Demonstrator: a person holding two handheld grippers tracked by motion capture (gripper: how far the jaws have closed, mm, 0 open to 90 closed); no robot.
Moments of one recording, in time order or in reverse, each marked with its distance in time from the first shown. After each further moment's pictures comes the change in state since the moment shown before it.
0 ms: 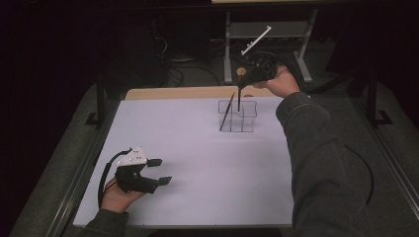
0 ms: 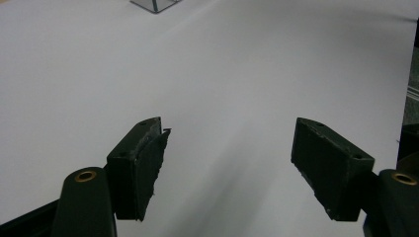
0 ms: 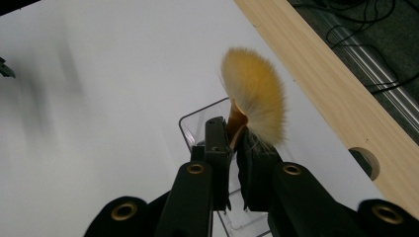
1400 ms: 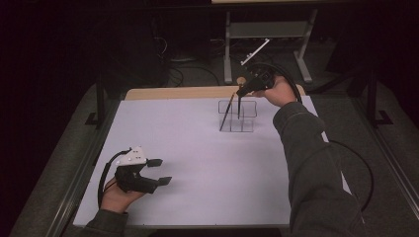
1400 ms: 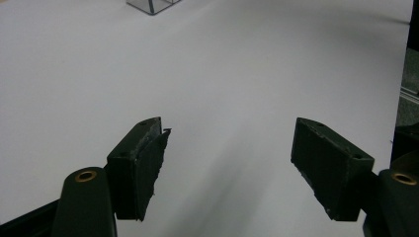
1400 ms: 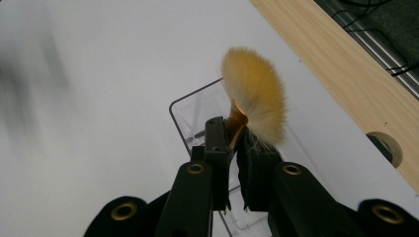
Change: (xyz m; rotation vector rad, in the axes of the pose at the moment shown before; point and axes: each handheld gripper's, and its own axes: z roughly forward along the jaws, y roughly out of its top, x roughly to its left) left arm 0.000 0.001 -0.002 0.010 -0.010 0.009; right arm -0.003 -0.020 0.027 0.012 0.001 0.048
